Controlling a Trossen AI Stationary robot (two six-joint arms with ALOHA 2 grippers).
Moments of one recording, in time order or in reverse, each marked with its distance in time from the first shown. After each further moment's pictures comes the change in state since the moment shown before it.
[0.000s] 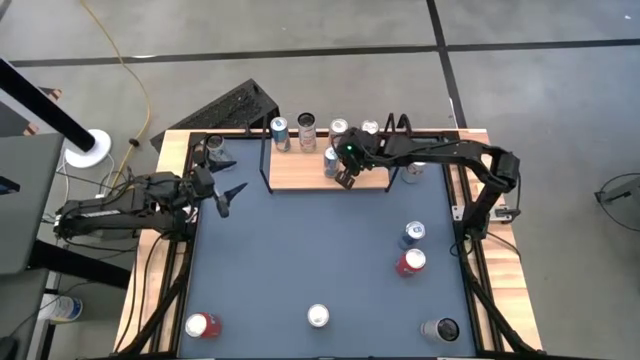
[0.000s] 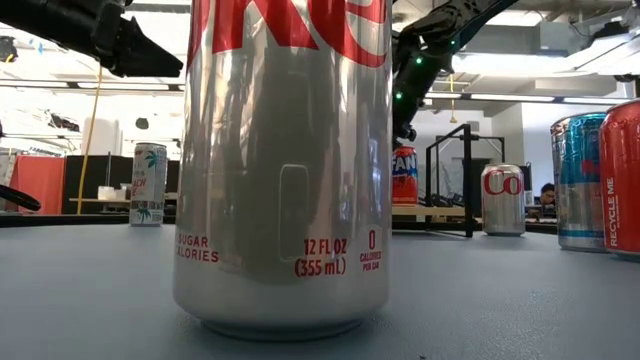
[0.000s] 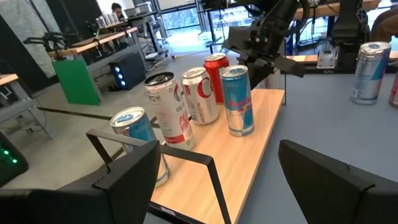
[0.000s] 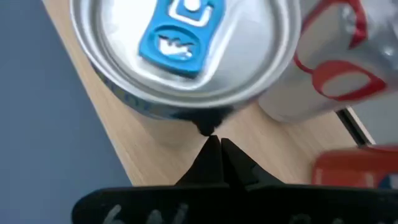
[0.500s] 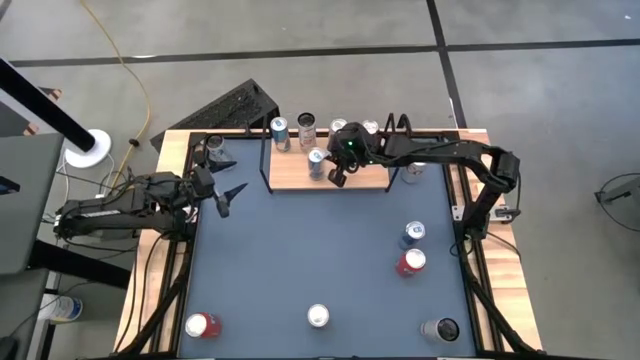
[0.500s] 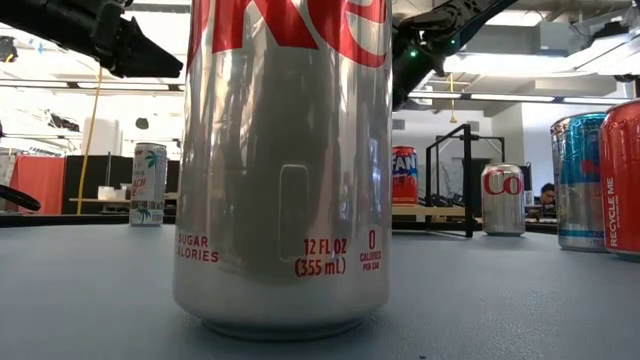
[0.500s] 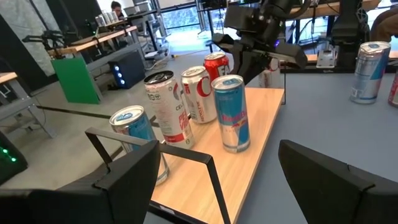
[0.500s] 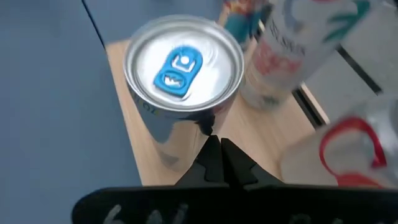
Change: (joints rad) left arm 0.000 0.000 0.000 -0.004 0.001 -0.007; right arm 0.000 0.000 0.000 0.225 -0.129 -0.096
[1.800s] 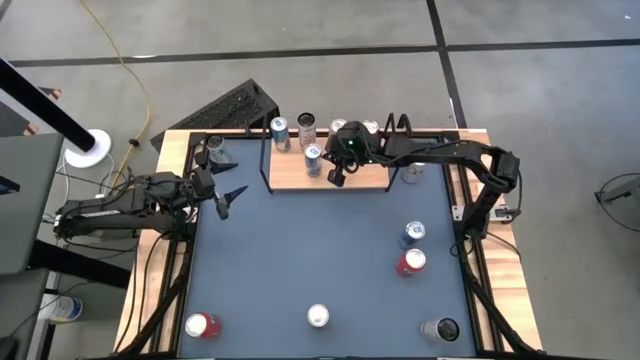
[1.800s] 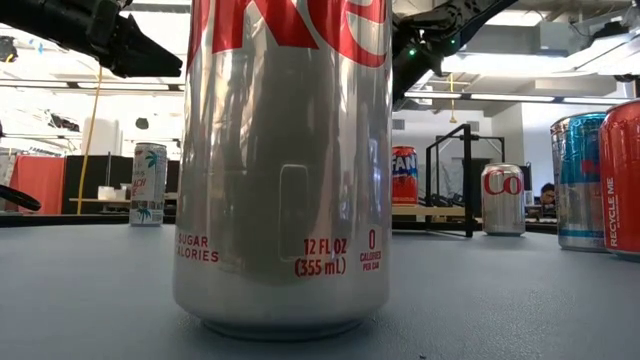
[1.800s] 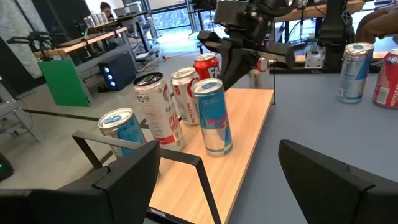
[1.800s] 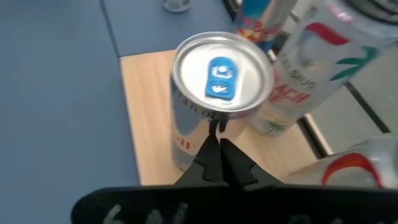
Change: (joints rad) left arm 0.000 0.000 0.000 -0.001 0.042 -0.004; right arm 0.004 0.000 0.000 0.055 -0.022 -0.085
